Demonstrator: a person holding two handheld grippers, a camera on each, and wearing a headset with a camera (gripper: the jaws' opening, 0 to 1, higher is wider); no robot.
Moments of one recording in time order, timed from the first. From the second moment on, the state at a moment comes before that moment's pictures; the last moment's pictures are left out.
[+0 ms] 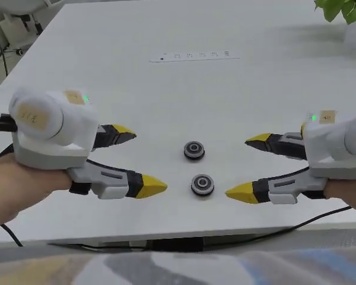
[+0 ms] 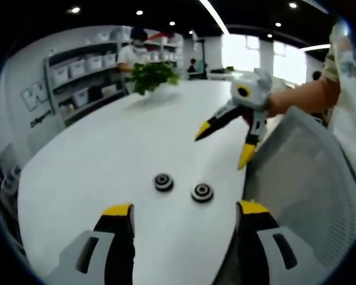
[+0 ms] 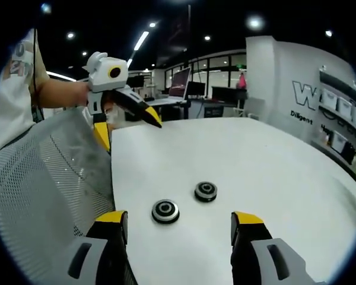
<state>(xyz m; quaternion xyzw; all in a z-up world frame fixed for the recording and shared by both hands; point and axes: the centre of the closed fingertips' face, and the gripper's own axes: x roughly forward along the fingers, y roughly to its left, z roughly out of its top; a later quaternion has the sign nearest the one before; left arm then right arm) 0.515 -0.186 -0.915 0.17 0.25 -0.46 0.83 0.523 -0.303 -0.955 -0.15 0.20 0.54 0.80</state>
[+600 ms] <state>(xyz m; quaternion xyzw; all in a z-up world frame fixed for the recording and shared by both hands) 0.522 -0.208 -0.933 0.19 0.27 -0.49 0.81 0.527 -0.292 -0.973 -0.16 0.21 0.56 0.78</state>
